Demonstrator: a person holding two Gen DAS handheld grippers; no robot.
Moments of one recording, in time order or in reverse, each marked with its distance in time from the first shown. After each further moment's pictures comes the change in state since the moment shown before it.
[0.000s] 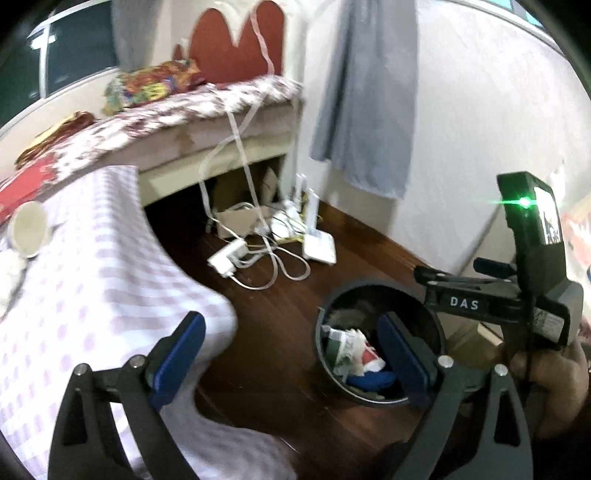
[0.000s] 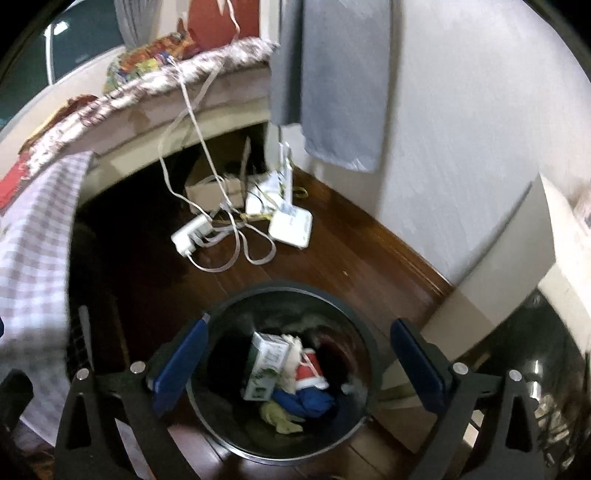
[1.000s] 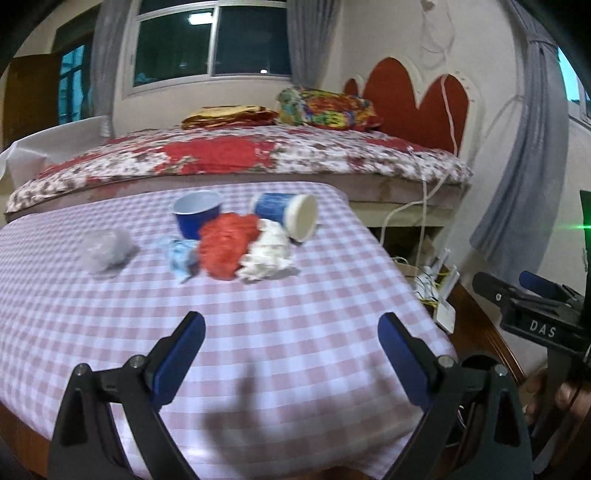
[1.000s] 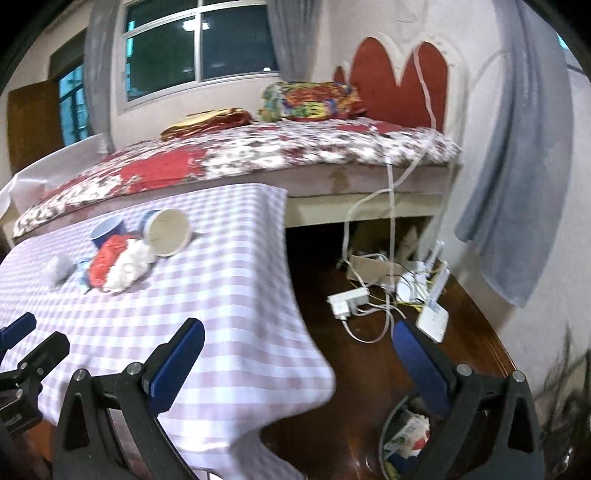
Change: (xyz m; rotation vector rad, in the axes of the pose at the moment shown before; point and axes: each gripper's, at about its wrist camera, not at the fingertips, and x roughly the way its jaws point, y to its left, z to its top) left arm -0.122 0.188 -0.045 -0.383 -0.164 0.416; right arm -0.100 0.232 0.020 -0.347 -0.209 0.376
